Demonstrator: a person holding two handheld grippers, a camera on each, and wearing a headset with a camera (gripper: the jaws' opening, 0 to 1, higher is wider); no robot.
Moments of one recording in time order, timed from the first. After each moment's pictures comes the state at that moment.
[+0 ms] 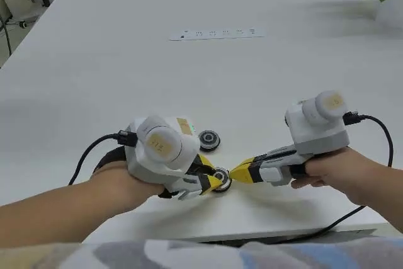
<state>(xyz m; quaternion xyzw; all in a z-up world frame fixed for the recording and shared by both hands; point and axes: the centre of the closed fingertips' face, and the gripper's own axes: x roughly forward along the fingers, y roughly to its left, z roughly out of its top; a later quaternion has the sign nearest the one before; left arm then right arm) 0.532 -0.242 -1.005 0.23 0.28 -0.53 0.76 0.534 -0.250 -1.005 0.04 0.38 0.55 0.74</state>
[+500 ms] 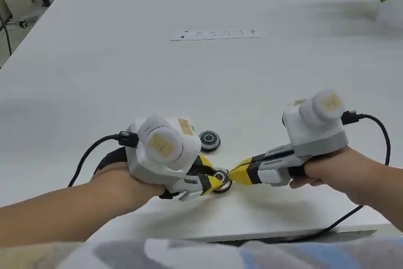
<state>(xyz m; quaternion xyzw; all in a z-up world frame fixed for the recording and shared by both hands) 0.532 -0.242 -1.005 0.23 0.28 -0.53 0.77 0.533 -0.247 -1.004 0.01 0.37 0.56 0.74</state>
